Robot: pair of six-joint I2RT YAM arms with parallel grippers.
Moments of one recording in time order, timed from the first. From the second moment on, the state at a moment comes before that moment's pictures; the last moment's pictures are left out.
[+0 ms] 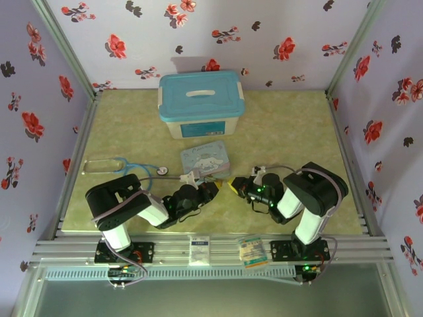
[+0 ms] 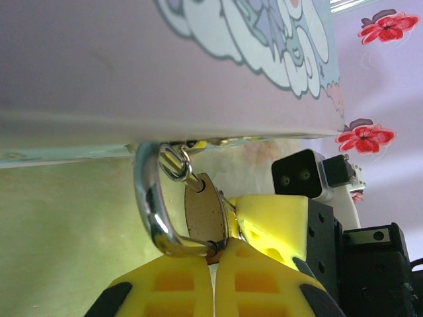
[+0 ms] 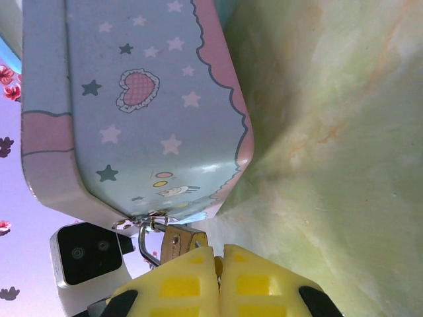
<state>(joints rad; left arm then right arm) -1.07 1.74 0.36 1.04 -0.17 -1.31 0.58 1.76 0.15 1.28 -0.45 1.39</state>
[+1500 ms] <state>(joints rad) -1.07 1.73 0.36 1.06 -0.17 -1.37 0.66 1.70 0.16 1.23 -0.38 1.38</state>
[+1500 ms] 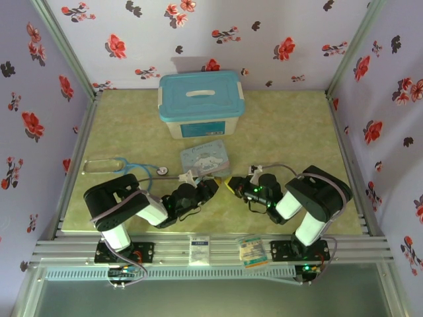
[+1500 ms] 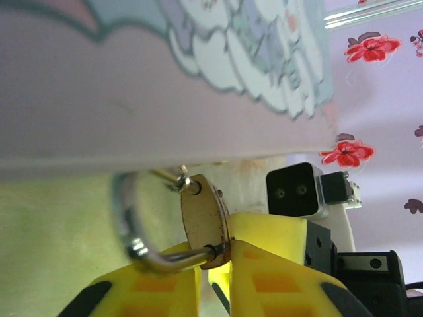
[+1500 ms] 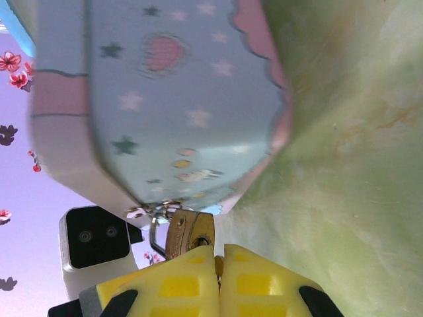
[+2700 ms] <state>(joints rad) -1.05 1.74 0.32 1.08 -0.30 -1.37 0.77 1.80 0.23 1.26 -0.37 1.37</state>
